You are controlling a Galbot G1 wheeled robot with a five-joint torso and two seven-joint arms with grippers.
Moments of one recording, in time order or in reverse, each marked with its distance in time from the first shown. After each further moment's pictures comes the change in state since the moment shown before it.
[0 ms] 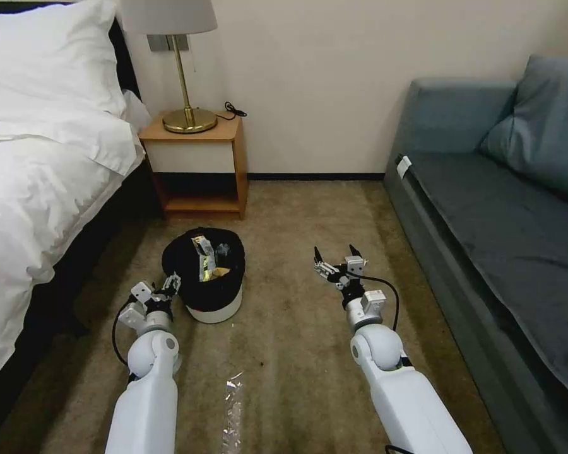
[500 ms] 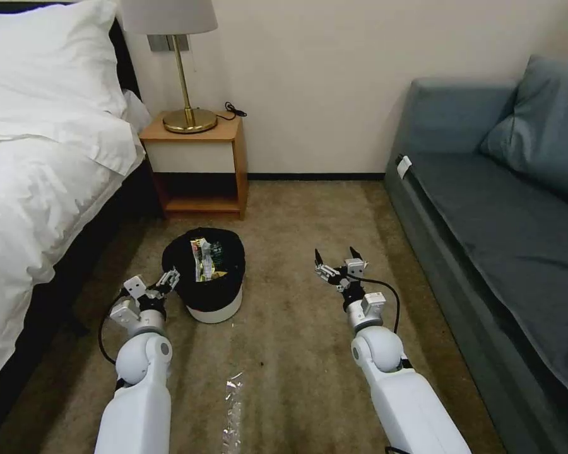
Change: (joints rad) left arm 0.086 0.000 -0.013 -0.189 0.204 0.063 0.087; right arm -0.007 0.010 0.044 -0.016 -0.030 0.009 -0.016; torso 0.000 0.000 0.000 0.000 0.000
